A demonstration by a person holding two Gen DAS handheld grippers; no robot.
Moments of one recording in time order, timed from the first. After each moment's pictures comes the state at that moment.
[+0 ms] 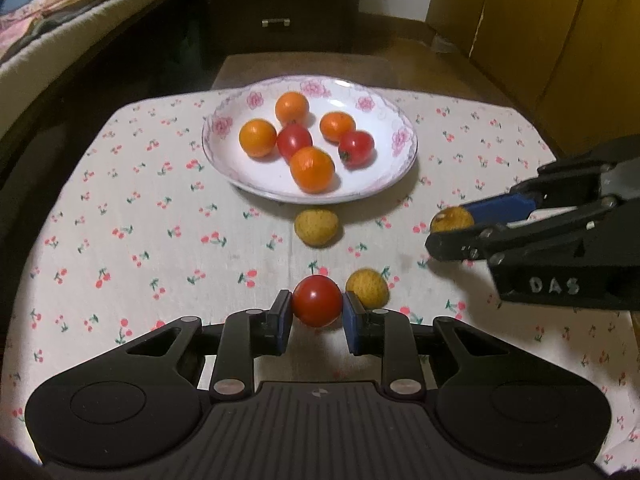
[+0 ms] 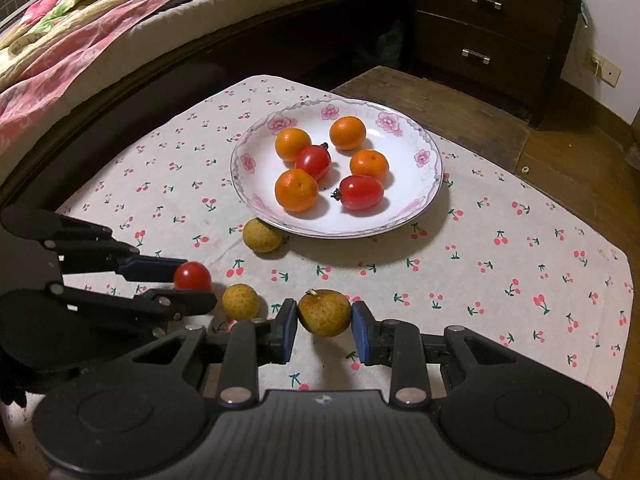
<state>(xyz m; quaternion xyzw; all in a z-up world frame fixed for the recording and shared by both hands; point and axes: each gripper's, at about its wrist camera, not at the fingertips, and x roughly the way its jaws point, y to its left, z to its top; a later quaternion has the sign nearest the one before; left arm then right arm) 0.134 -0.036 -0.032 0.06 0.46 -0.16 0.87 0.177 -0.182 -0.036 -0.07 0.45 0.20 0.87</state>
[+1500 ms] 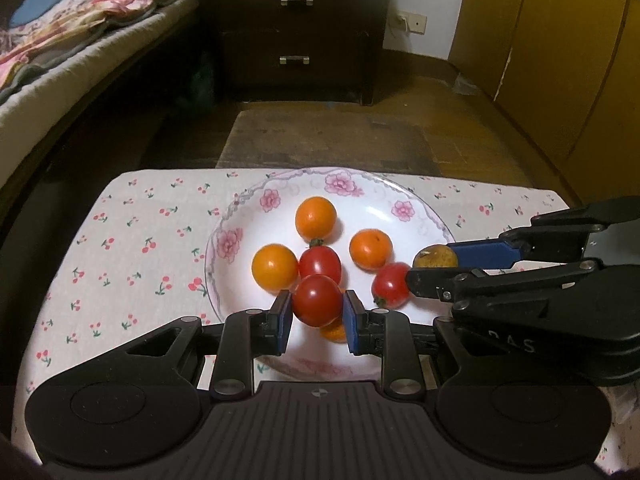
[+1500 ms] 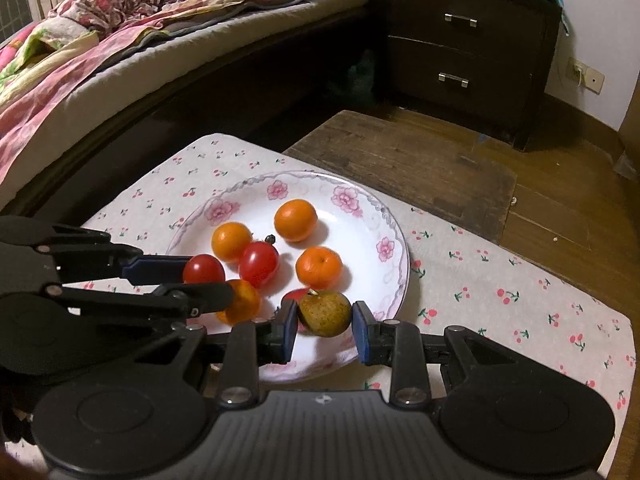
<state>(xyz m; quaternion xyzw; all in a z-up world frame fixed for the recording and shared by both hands) 0.225 -0.051 -0.016 0.04 0.42 -0.14 0.89 0.261 -0.187 -0.031 -0.04 0.41 0.17 0.89</state>
